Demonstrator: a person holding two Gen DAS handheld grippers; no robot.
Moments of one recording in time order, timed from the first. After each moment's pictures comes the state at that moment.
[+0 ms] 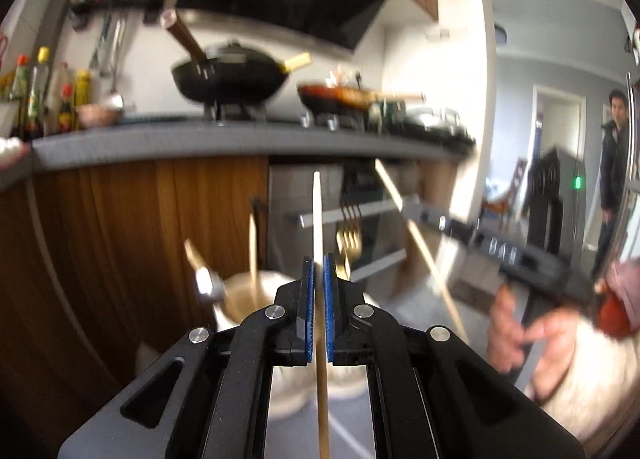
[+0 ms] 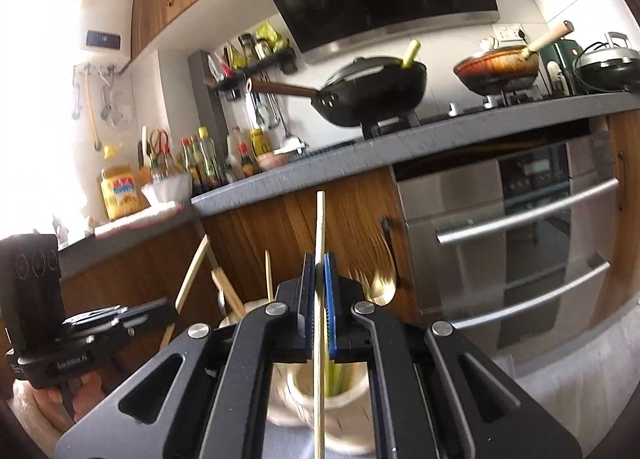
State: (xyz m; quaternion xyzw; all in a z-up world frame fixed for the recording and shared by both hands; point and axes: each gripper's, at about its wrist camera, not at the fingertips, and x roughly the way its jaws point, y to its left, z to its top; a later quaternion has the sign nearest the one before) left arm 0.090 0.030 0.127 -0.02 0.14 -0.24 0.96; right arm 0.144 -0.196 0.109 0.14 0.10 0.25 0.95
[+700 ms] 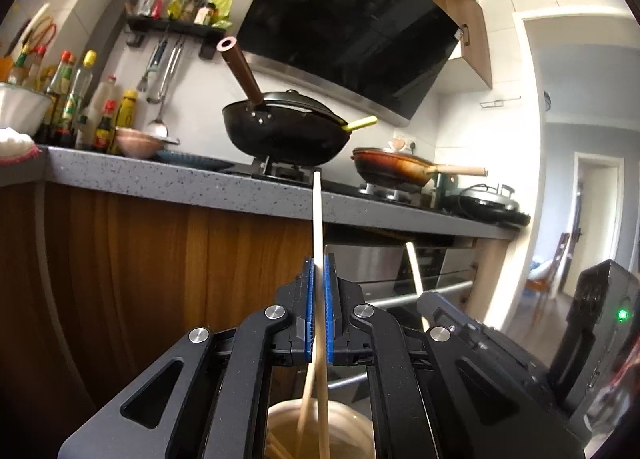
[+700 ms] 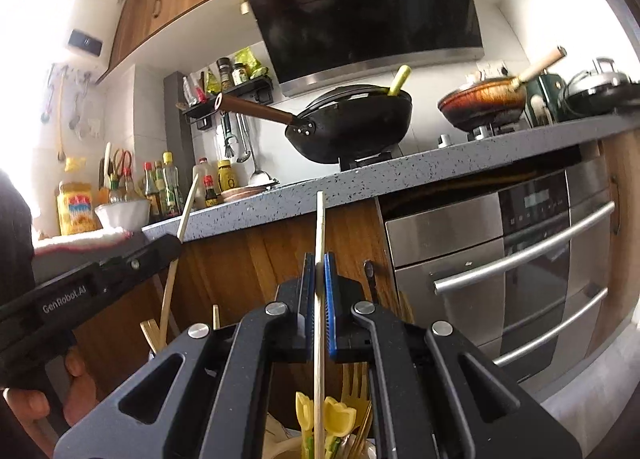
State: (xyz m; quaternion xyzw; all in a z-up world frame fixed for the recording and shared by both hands) left arm 0.173 0.020 0.116 -0.08 0.04 -0.15 0.98; right arm 0.197 -0.152 0.078 0.11 0.03 0.18 0.98
